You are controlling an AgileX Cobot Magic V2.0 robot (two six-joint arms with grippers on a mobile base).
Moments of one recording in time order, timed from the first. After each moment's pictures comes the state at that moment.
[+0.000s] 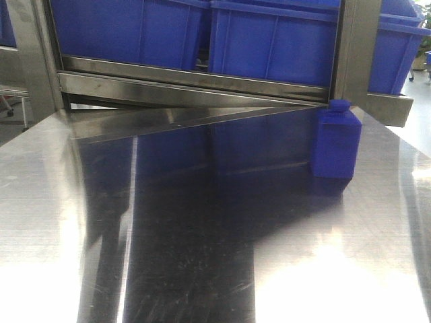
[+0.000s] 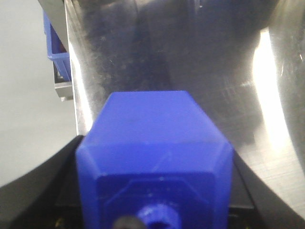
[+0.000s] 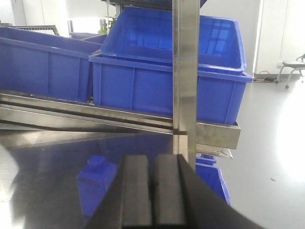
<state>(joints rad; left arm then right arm) -0.37 0.84 -0.91 0.13 0.86 -0.18 0.11 0.01 -0.15 -0.02 0.11 0.10</state>
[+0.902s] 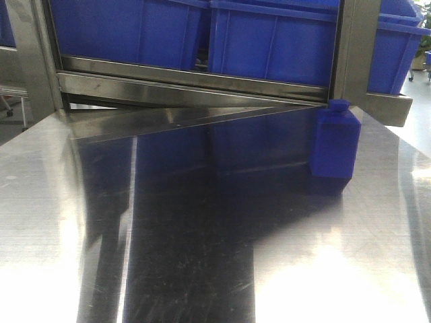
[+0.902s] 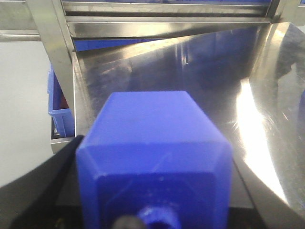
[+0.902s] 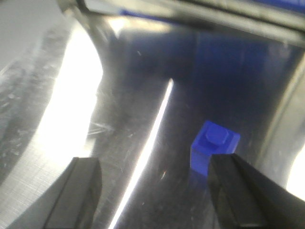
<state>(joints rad) -0.37 0.59 -0.74 0.13 0.69 -0.18 0.47 1.03 -0.94 0.02 0.54 0.20</state>
